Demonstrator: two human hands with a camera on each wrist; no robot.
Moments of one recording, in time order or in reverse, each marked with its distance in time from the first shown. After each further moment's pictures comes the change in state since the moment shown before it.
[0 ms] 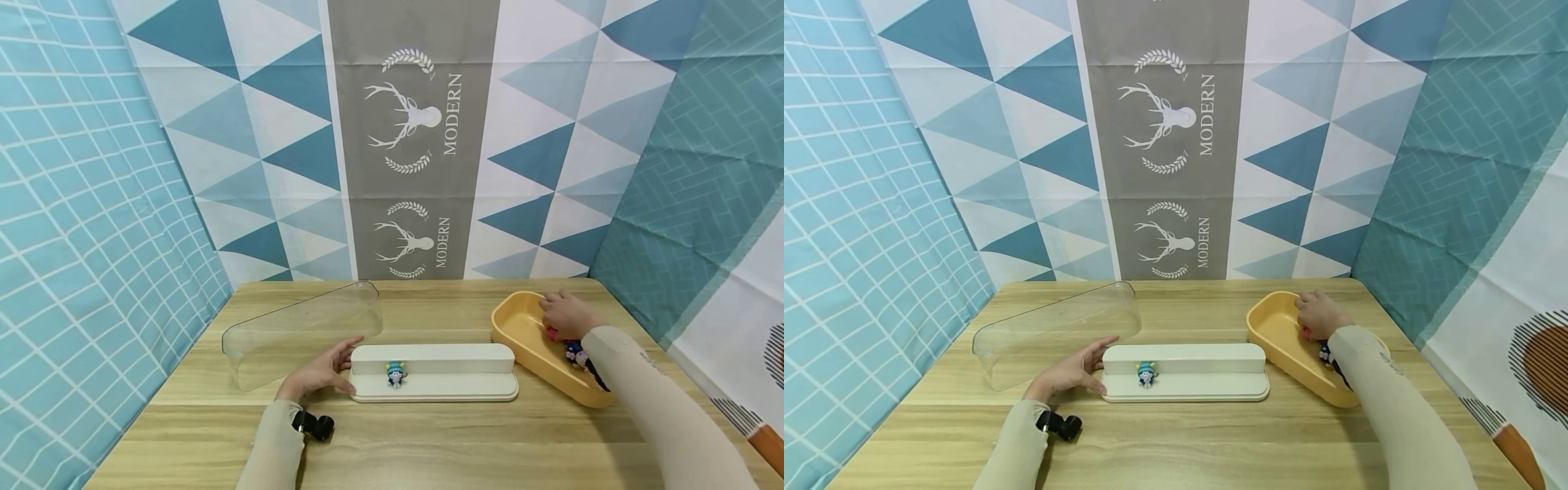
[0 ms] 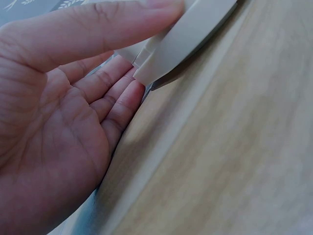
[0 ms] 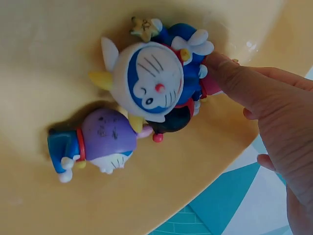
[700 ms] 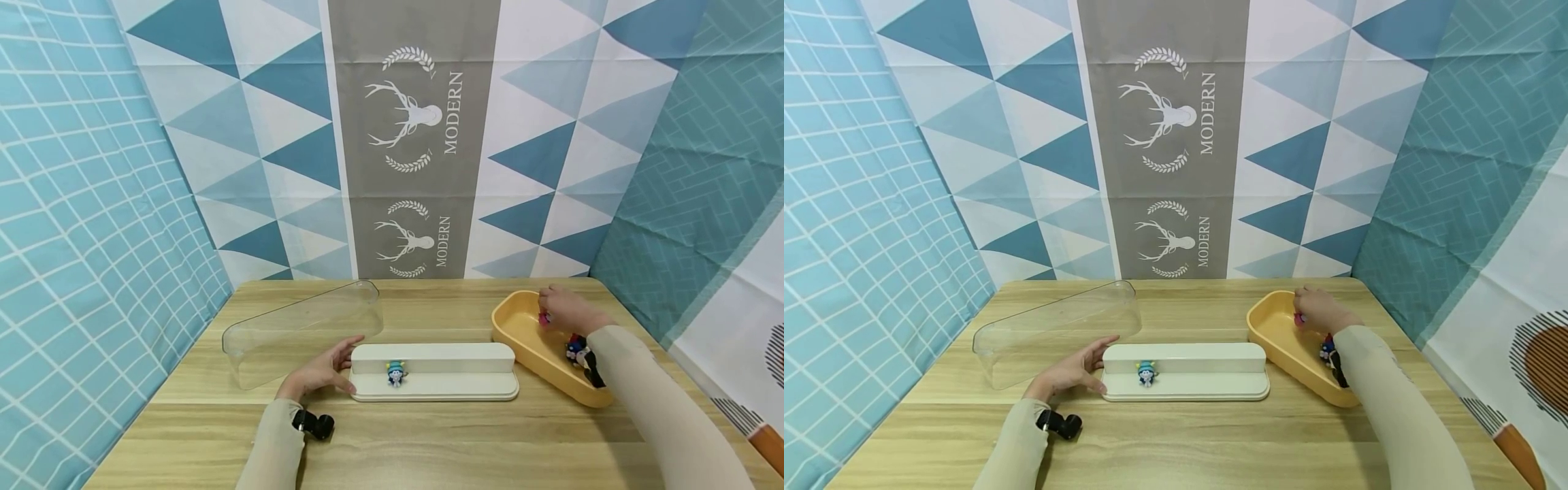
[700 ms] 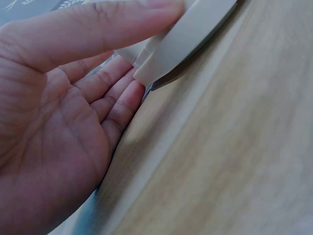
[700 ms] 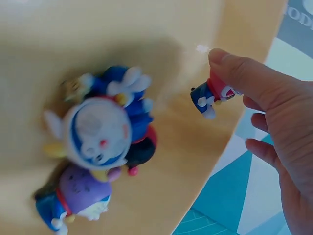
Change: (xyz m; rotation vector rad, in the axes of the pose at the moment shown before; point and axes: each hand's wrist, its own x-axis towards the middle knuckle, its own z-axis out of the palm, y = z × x) left_hand 0.000 0.000 -0.001 0.004 -0.019 0.010; right_hand 0.004 0.004 -0.010 0.471 0.113 0.163
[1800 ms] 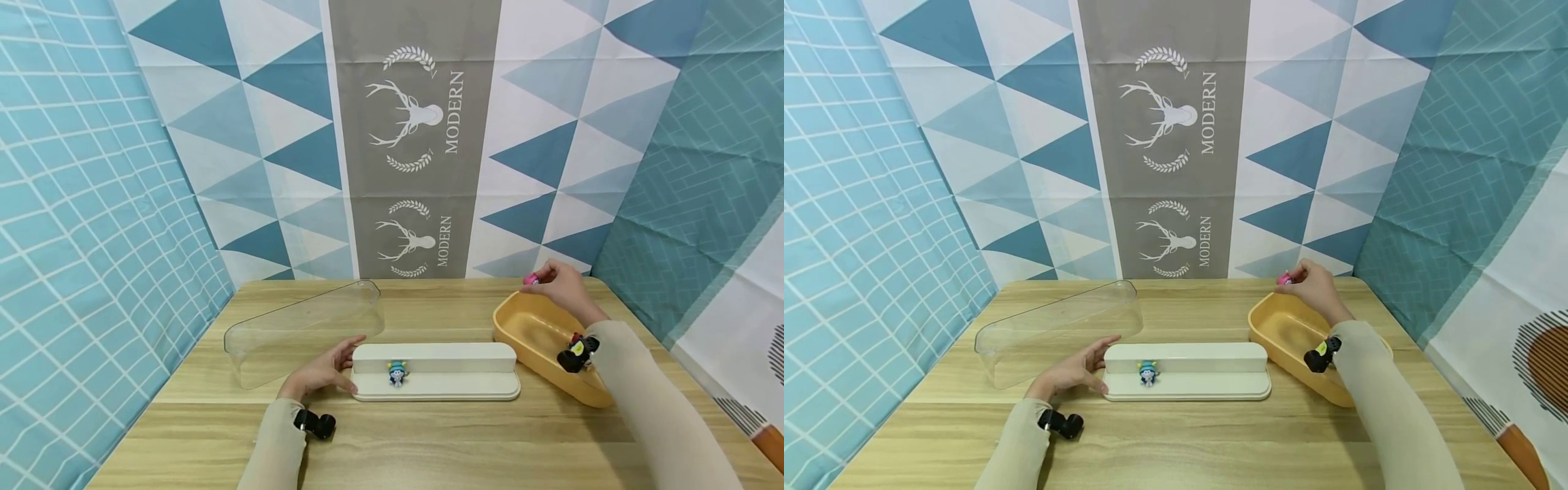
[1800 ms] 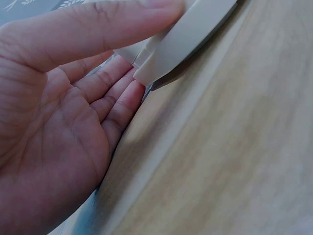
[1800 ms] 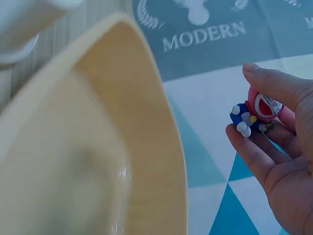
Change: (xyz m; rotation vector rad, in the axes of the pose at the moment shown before) left_hand -0.001 0.002 0.001 0.001 0.016 -0.020; right_hand 0.016 -0.023 -0.029 0.791 0.419 0.532
